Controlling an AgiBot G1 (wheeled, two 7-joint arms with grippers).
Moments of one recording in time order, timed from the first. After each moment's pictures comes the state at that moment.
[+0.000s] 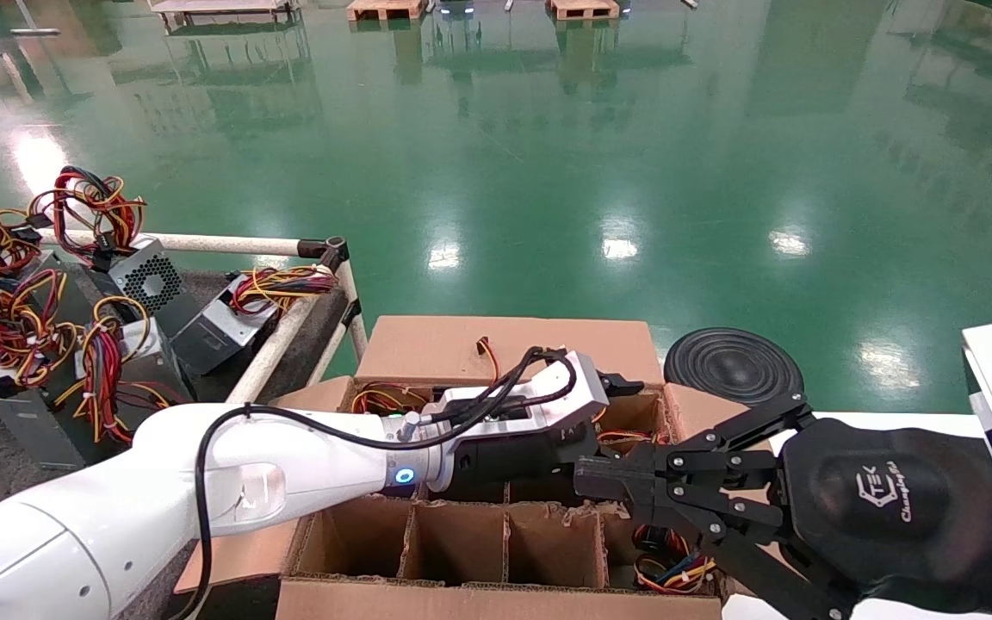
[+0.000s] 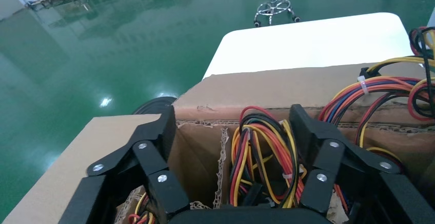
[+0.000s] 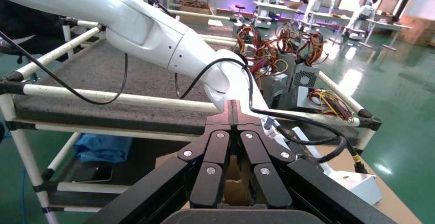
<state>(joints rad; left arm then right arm) -1.47 1.32 1.39 -0.54 0.38 0.86 0.49 1.07 -0.61 -0.28 1.28 -0.73 -1.50 0.19</state>
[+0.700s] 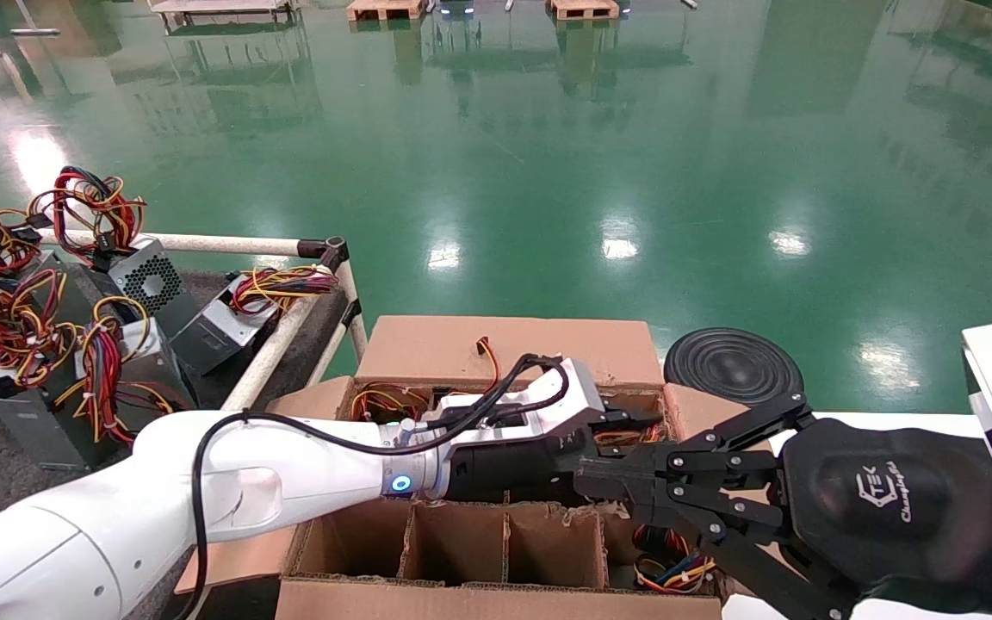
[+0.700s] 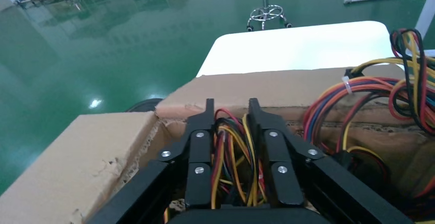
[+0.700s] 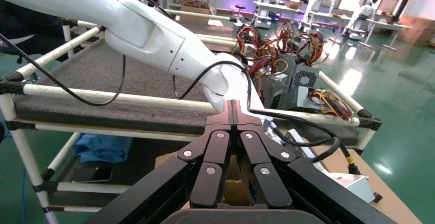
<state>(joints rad) -1.47 1.35 1.40 -0.46 0.34 0.94 0.50 1.07 -0.61 -0.28 1.28 -0.73 -1.50 0.19</state>
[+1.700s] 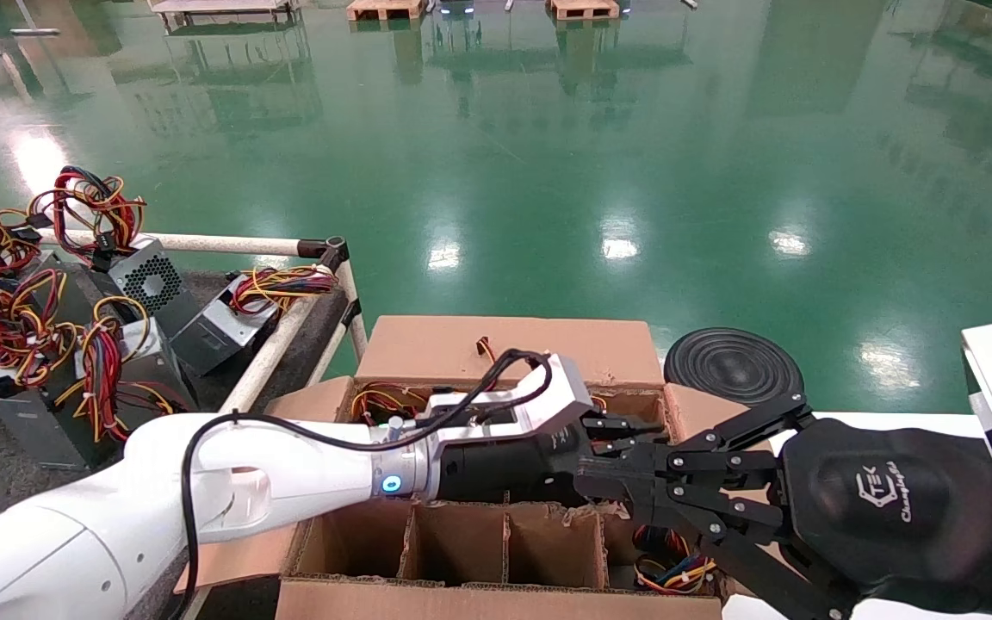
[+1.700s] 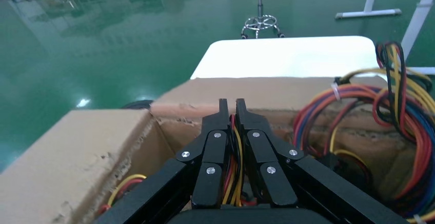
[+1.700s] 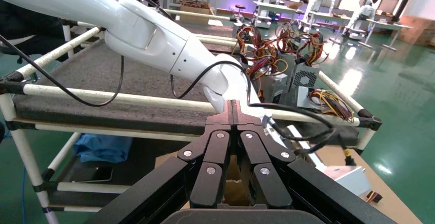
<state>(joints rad) -1.48 1.36 1.38 -0.37 0.29 1.03 0.51 1.07 -0.61 -0.28 1.28 -0.73 -1.50 0.19</state>
